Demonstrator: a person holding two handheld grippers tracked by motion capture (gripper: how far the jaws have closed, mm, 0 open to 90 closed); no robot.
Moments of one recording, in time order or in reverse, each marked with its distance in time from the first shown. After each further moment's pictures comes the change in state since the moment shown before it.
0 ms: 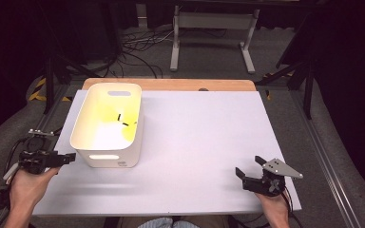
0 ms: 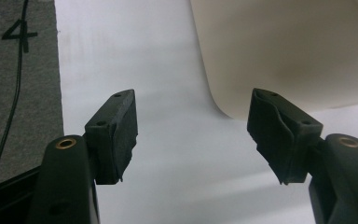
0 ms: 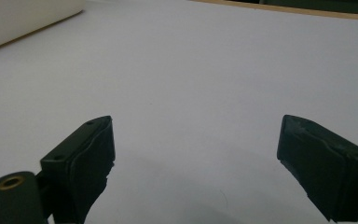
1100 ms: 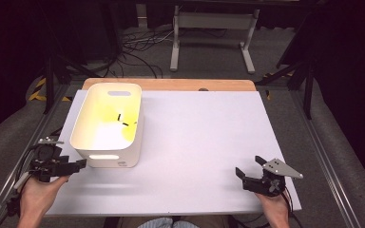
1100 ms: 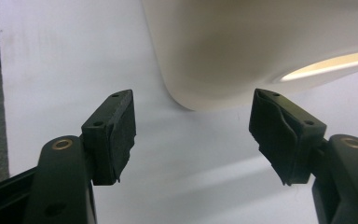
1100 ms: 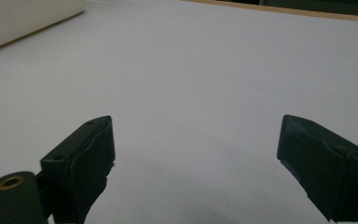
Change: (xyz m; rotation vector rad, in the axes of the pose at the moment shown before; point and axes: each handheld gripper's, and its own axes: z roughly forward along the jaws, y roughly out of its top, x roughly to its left) left arm -0.025 -0.017 0.006 -0.034 -0.065 0.048; right arm 0.000 0.000 -0.001 -0.001 0.000 -0.003
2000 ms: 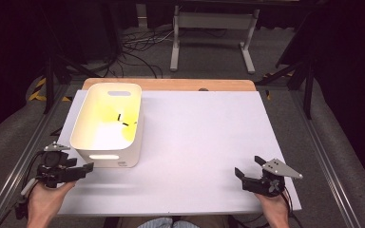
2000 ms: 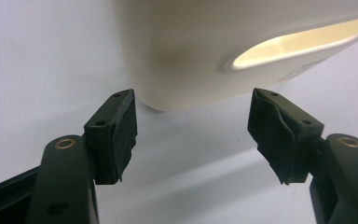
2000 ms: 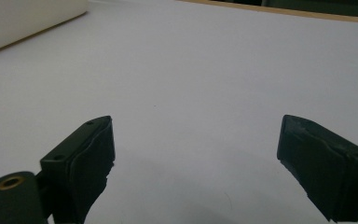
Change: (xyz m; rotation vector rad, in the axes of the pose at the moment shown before) left arm -0.017 -0.012 0.005 -0.052 -0.046 0.061; right arm 0.002 0.001 0.000 -0.003 0.007 -0.004
